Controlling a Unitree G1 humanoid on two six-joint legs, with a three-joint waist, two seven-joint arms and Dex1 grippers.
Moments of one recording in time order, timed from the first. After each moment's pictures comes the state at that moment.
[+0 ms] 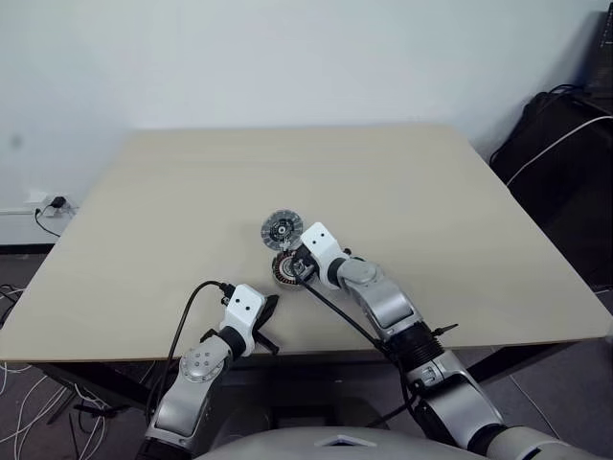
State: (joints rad) left arm 0.21 0.20 -0.24 -0.08 -0.01 0.13 -0.41; right arm -0.42 -0.10 0.35 0.25 -0.09 0.57 0.37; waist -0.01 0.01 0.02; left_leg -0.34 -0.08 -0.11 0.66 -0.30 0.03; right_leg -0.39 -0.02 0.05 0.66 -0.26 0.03
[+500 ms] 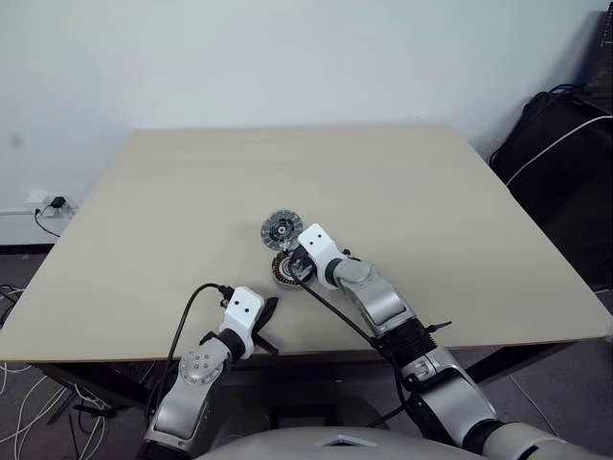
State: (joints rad) left arm 0.22 0.20 -0.24 -0.08 -0.01 0.13 -0.41; right arm -0.44 -0.07 0.35 0.32 -0.11 0.56 0.37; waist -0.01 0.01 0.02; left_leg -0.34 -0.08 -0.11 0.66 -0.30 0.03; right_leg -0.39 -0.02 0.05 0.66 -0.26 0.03
